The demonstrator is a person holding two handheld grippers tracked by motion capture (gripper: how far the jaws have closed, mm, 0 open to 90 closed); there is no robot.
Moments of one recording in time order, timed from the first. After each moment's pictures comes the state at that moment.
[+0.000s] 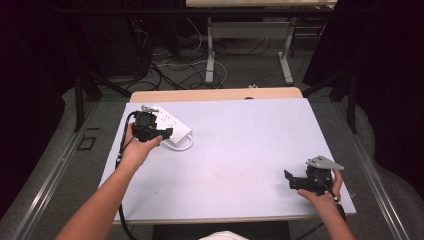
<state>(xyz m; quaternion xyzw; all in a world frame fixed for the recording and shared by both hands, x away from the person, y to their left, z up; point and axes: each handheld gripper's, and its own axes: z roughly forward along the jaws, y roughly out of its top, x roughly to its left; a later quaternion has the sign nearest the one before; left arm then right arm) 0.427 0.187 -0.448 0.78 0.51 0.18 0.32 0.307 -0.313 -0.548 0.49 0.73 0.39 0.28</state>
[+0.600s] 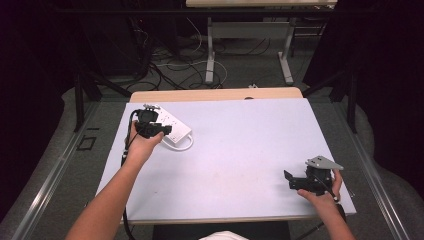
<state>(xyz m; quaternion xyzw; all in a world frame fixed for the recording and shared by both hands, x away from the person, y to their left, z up) 0.446 0.187 -0.458 0.76 0.54 0.16 0.32 0.308 -0.313 -0.549 0.49 0.73 0.39 0.28</state>
